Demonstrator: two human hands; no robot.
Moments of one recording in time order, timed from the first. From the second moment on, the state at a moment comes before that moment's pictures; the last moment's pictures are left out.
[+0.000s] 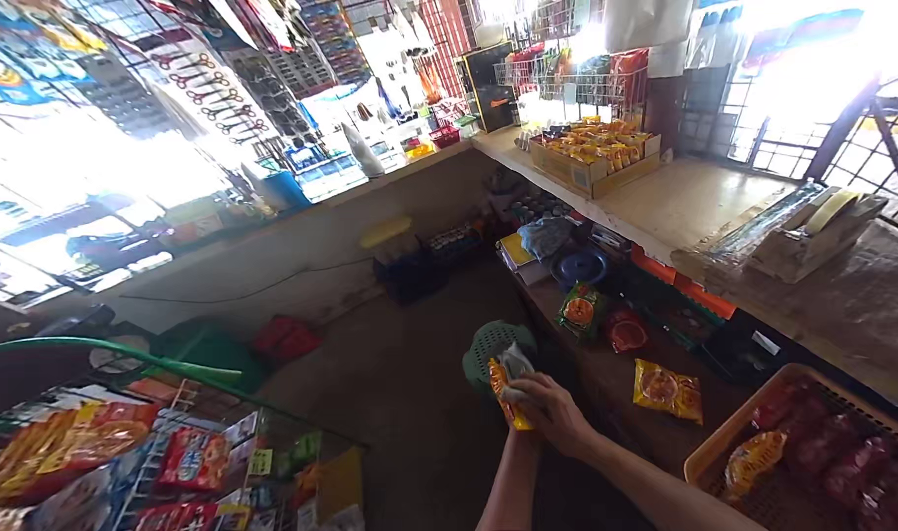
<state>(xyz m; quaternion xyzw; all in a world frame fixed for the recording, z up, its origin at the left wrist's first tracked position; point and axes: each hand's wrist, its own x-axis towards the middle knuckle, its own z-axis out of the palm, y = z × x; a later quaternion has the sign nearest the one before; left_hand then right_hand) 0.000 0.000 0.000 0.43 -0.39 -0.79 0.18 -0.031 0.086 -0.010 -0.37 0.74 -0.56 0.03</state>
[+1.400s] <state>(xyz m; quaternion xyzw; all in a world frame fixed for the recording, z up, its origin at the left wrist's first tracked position) 0.008 0.016 0.017 0.17 -0.55 -0.80 0.16 -0.047 0.118 -0.047 -0.17 0.76 -0.62 -0.07</state>
